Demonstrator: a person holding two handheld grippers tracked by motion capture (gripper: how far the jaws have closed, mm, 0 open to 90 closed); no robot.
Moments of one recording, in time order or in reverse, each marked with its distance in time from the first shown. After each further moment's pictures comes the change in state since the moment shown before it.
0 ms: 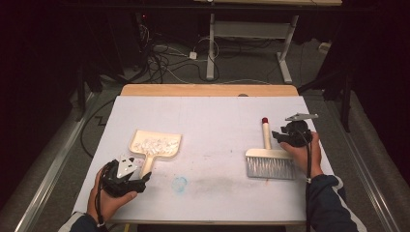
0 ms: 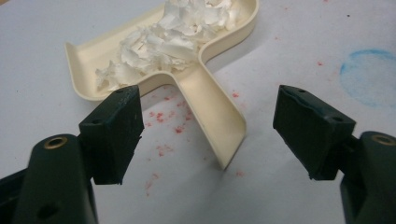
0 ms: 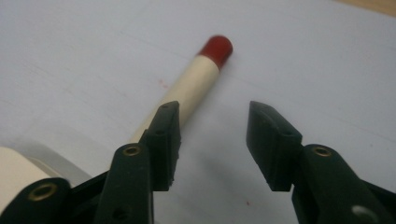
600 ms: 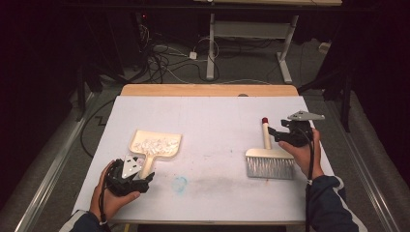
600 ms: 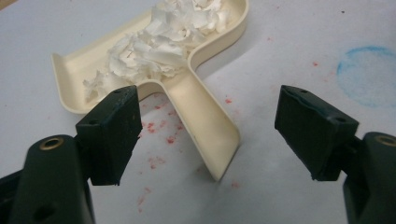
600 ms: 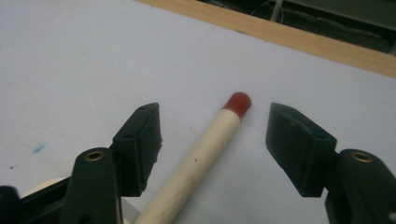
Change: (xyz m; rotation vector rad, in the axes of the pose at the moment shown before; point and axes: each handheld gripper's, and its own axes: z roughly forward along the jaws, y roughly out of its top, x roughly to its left) left arm -0.005 0.003 0.007 -0.005 -0.012 0.049; right arm 0.012 0.009 -0.021 -0.176 0.048 -0.018
